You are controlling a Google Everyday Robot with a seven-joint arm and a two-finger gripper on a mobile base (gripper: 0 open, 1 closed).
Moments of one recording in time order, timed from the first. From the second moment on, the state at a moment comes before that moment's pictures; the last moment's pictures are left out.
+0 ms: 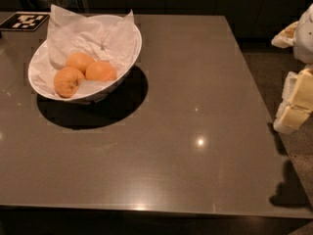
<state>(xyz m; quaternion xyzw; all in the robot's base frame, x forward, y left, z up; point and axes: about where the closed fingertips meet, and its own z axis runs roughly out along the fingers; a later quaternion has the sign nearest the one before) 0.438 -0.217 0.976 -0.60 0.78 -0.03 0.16</state>
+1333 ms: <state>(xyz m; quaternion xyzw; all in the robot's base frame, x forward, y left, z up) 0.471 -0.153 1.001 -0.66 0.74 -0.07 0.12</state>
